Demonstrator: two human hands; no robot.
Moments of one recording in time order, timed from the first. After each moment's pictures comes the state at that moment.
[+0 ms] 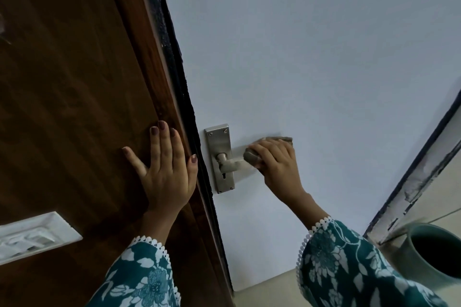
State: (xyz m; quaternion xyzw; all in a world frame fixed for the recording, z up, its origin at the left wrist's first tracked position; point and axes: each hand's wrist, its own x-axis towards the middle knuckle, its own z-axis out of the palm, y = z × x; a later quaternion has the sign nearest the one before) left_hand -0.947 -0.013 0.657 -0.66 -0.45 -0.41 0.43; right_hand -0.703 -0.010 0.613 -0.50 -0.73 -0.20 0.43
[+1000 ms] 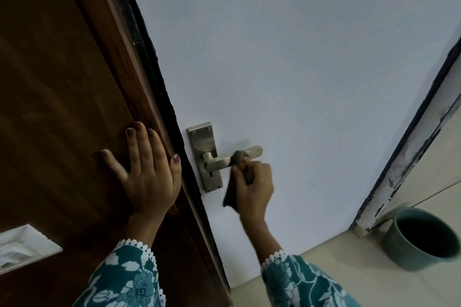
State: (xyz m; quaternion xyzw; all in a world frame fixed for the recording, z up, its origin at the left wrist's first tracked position) left_hand -0.943 -0.012 0.658 -0.65 -0.45 -0.42 0.45; right_hand -0.776 -0.052 0.605 -0.63 -0.42 0.08 0.65
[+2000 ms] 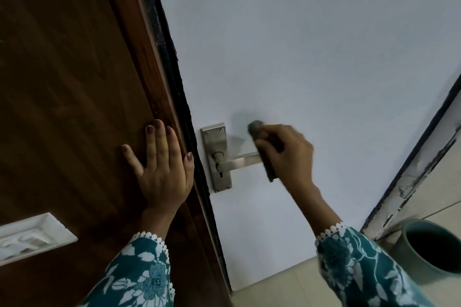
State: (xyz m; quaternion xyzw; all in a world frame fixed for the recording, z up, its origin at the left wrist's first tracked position) left_hand -0.945 -0.009 0.655 -0.65 -0.44 -0.43 0.45; right_hand -0.712 -0.048 0.684 -0.56 -0.60 -0.07 0.57
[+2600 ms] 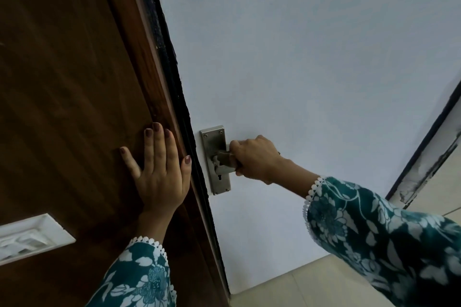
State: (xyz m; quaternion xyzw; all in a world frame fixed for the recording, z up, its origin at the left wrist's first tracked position) left_hand -0.947 -0.011 0.654 -0.65 -0.44 -0.43 0.44; right_hand -0.736 -0.005 0.698 -0.55 -0.83 -0.09 0.04
